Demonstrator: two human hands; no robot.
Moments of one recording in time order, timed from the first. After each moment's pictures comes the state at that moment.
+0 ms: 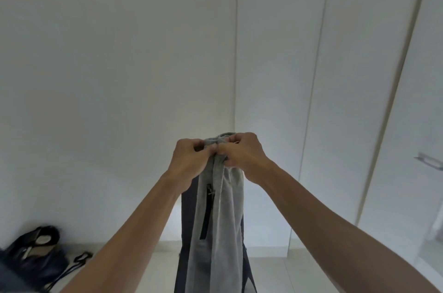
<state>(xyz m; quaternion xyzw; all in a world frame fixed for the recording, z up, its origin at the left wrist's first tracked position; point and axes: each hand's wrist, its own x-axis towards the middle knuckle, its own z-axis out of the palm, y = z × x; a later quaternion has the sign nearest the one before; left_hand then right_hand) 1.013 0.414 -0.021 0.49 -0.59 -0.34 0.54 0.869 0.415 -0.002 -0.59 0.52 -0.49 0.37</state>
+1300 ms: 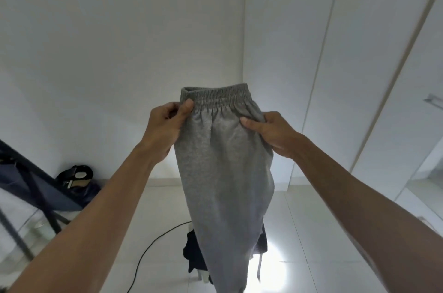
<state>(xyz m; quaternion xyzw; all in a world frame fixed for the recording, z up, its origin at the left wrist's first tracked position) 1.072 0.511 -0.071 0.46 -0.54 -0.40 0.58 0.818 0.482 -0.082 -0.61 0.45 -0.42 0.50</state>
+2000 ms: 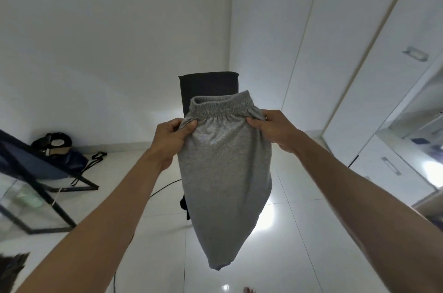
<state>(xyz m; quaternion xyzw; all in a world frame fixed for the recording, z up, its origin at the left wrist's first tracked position) 1.108 0.545 -0.210 0.52 -0.49 -0.50 0.48 0.838 0.536 -0.189 -0.59 0.59 -0.36 0.42</state>
